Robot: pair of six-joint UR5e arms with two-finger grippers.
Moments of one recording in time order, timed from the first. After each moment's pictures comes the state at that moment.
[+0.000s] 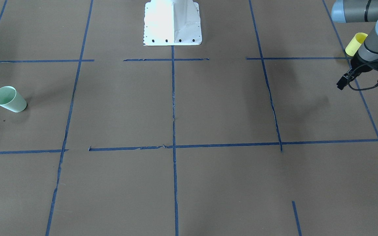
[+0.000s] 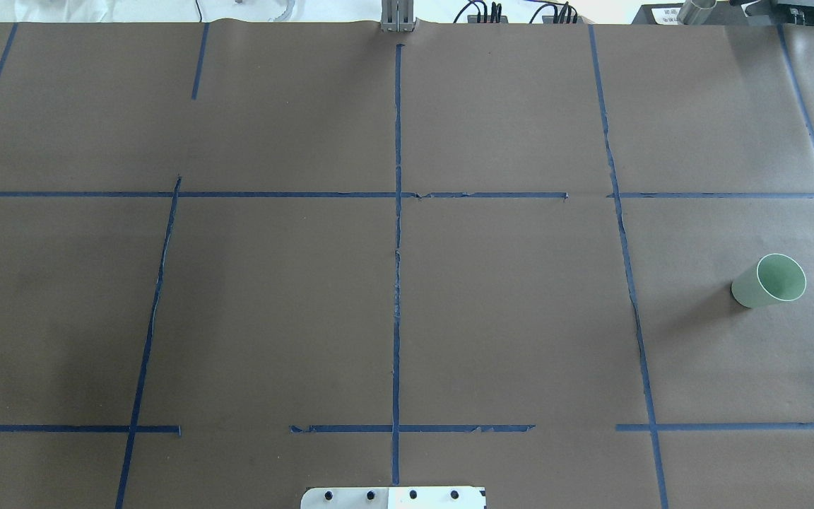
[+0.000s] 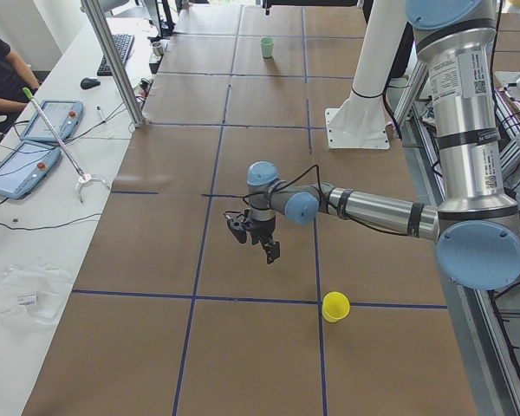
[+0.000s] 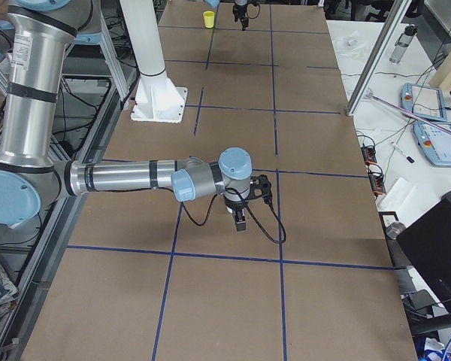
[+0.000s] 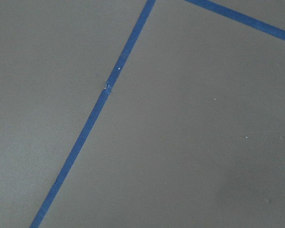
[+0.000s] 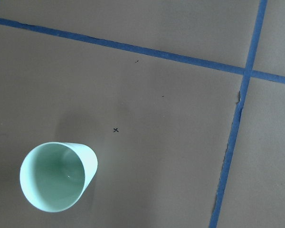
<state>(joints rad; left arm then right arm) -0.90 -1.35 -1.88 -1.82 -1.96 -1.45 1.38 -1.79 1.85 -1.35 2.37 0.11</state>
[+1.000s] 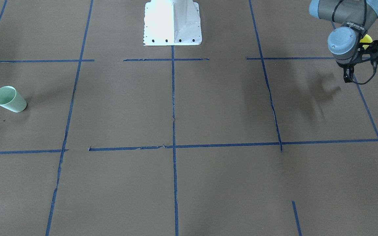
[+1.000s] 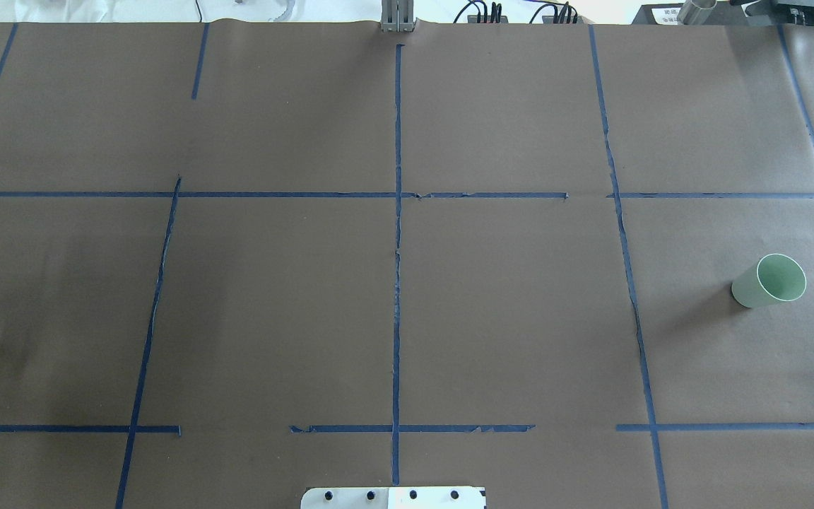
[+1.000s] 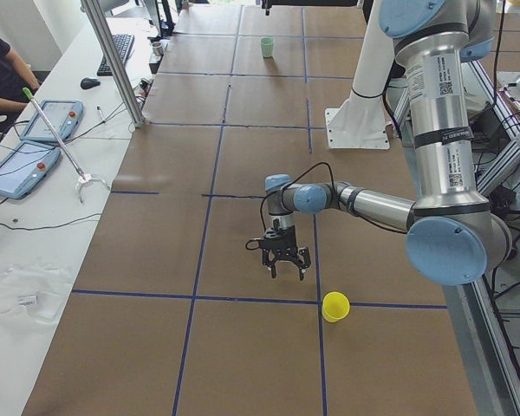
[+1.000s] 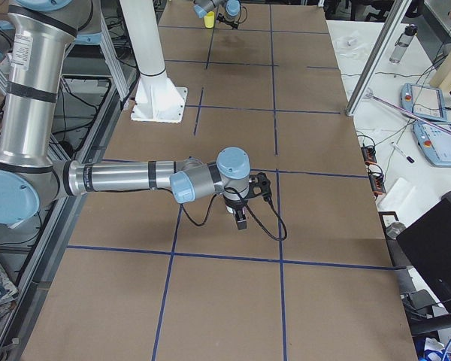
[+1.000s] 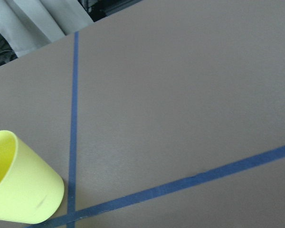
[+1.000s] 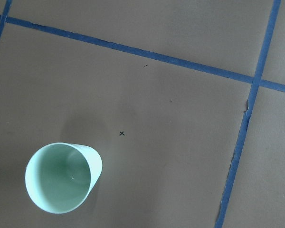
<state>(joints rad) -0.65 -1.35 -1.89 -1.31 -1.71 -2.20 1.37 -1.80 1.85 -1.30 2.37 0.11</state>
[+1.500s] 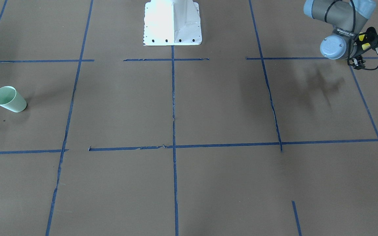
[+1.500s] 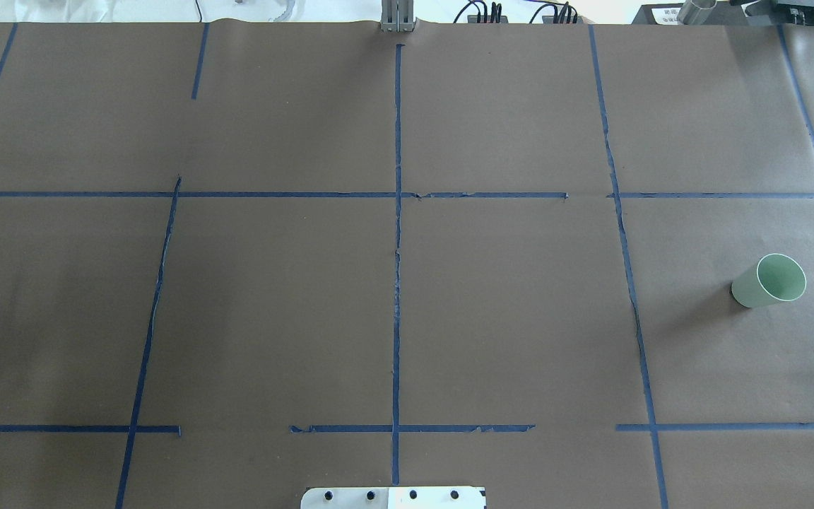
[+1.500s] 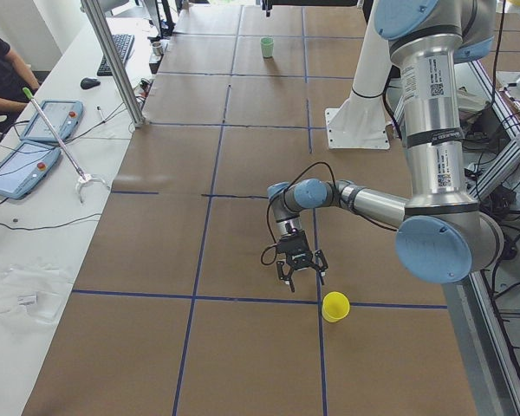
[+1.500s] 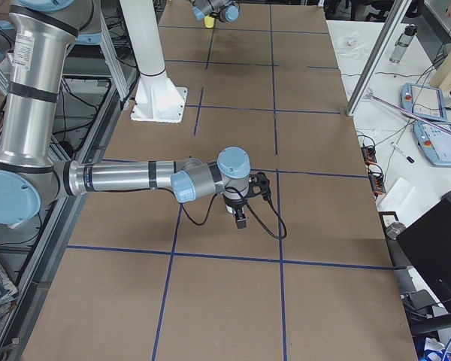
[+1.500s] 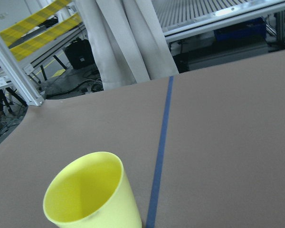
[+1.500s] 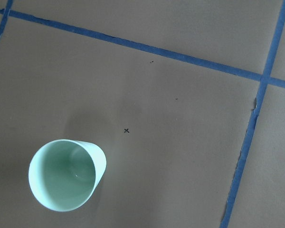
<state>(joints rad) -0.60 -1.38 -1.89 -1.02 -1.72 -2.51 1.35 -1.80 1.85 -1.30 2.37 0.10</state>
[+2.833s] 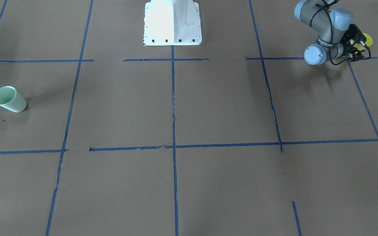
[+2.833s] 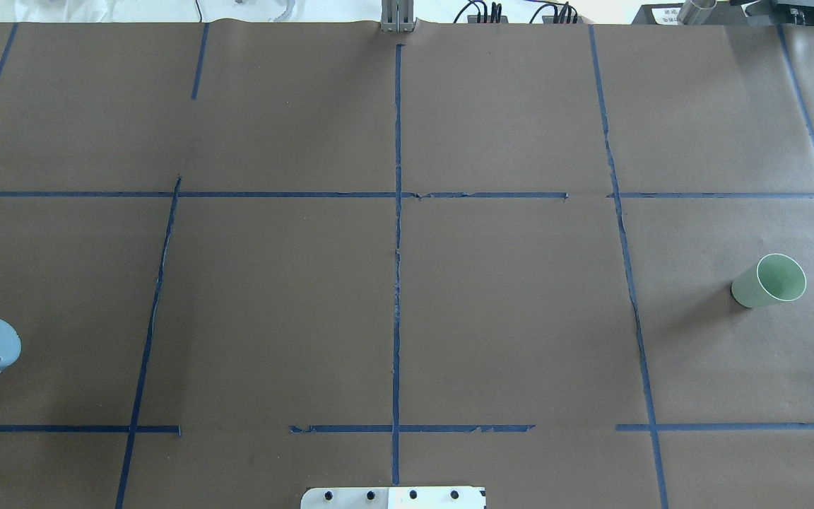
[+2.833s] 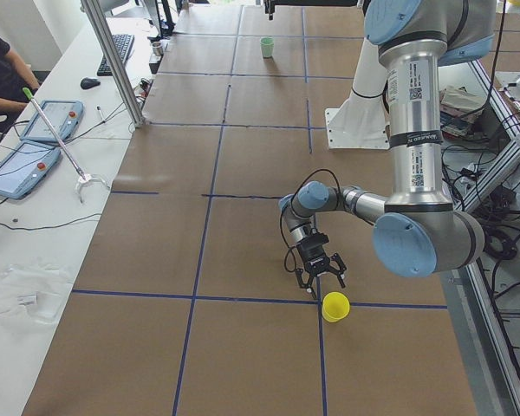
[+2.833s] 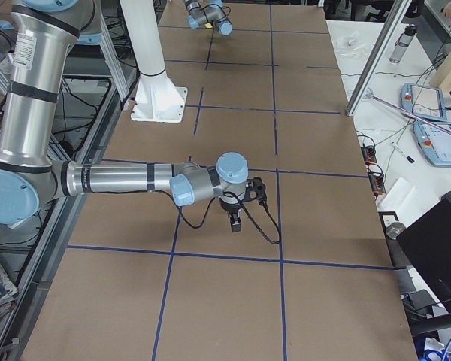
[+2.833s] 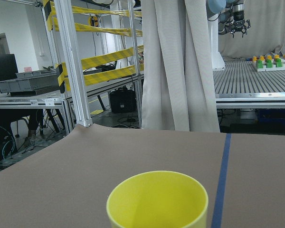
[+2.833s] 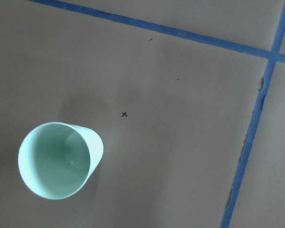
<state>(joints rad) -0.46 -1.41 -1.75 -0.92 -1.75 -2.74 1.32 -1.82 1.83 -1.29 2.37 0.12</state>
